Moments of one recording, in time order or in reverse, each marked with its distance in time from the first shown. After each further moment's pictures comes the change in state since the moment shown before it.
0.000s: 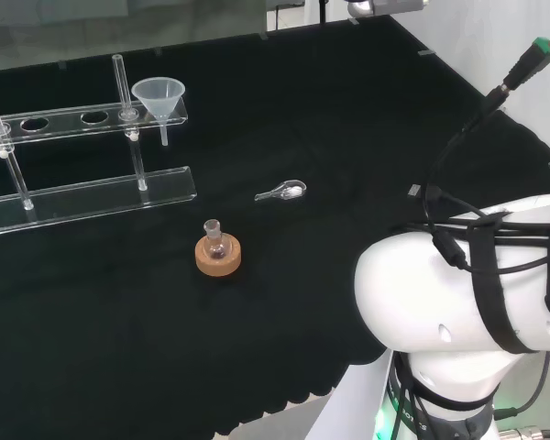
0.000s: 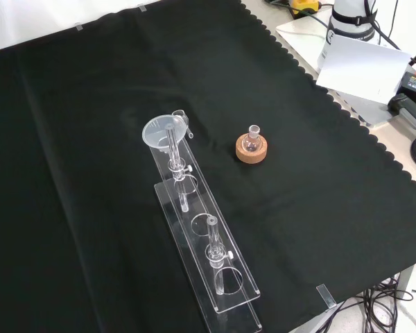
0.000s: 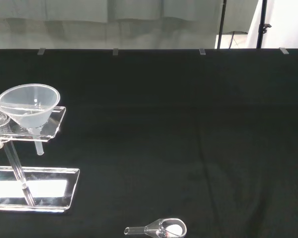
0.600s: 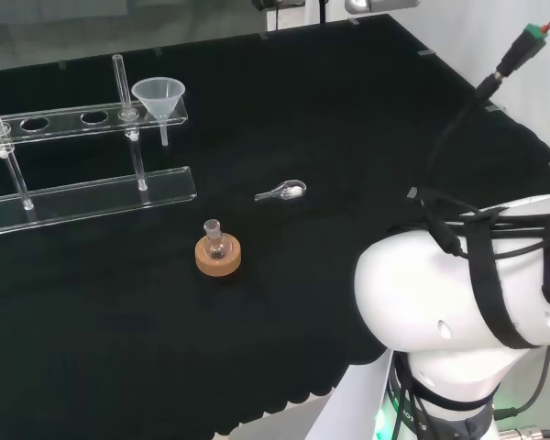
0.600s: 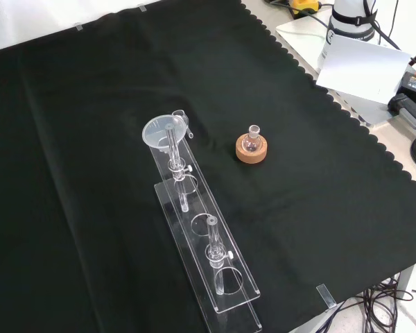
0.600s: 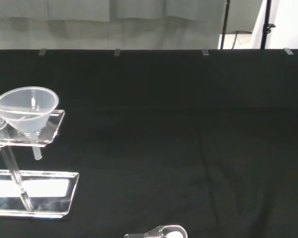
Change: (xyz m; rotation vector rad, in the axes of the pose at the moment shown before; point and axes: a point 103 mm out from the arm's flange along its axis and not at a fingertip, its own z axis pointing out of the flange) arm -0.004 0.018 0.002 0.004 0.004 -0.004
